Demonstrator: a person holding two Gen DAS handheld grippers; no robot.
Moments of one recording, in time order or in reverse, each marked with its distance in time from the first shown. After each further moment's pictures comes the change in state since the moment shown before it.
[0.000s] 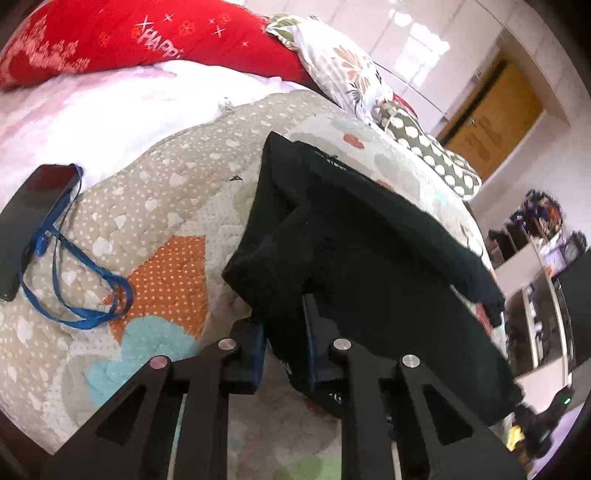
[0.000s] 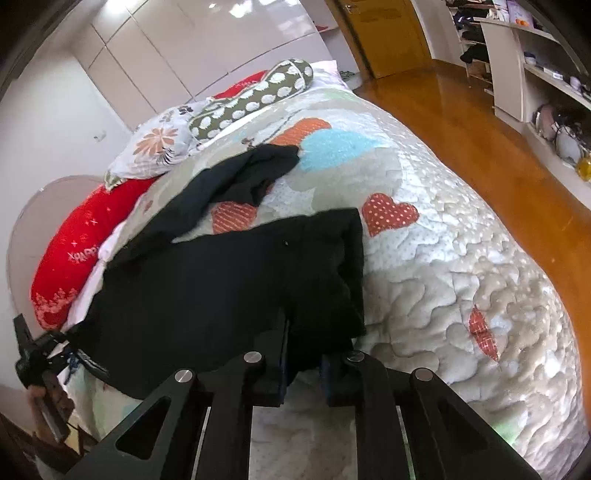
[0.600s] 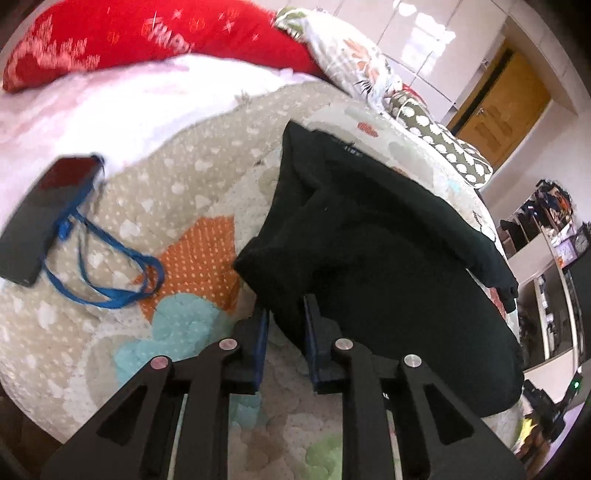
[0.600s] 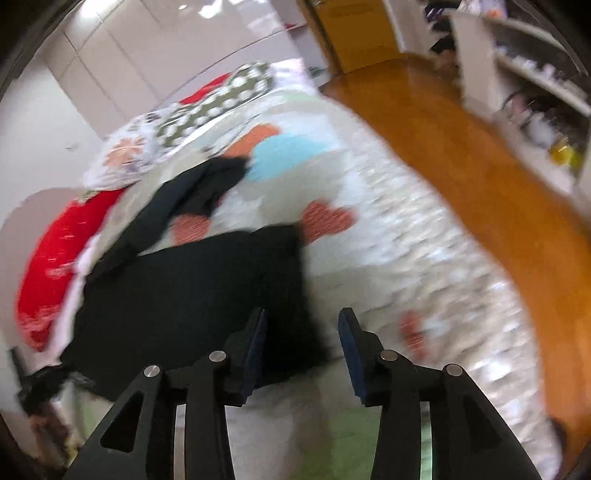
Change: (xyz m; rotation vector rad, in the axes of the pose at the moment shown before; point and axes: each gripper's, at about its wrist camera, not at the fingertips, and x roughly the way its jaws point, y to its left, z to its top) left arm -0.011 0.006 -0.007 0.025 0.019 0.066; right arm -0.011 -0.037 0.013 0.046 0.008 -0.269
